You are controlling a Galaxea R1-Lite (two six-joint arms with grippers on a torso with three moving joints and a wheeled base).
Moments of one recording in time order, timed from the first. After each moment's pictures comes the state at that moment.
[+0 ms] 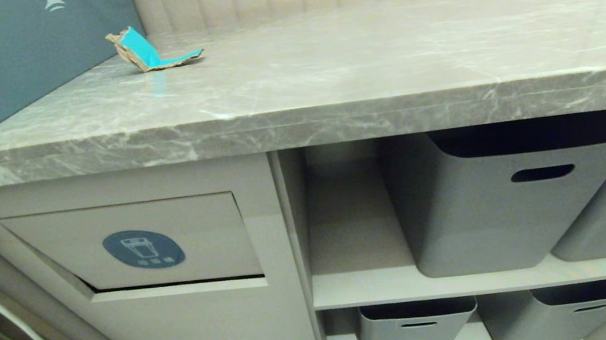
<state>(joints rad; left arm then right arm) 0.00 0.00 0.00 0.00 -0.02 0.01 -0.01 0.00 0.00 -0.01 -0.02 0.04</state>
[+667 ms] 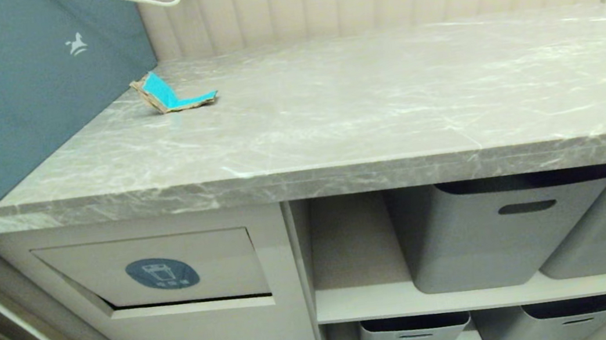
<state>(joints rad) 0.00 0.00 0.00 0.00 -0.01 0.00 -0.01 0.00 0.00 -0.01 -0.04 0.04</state>
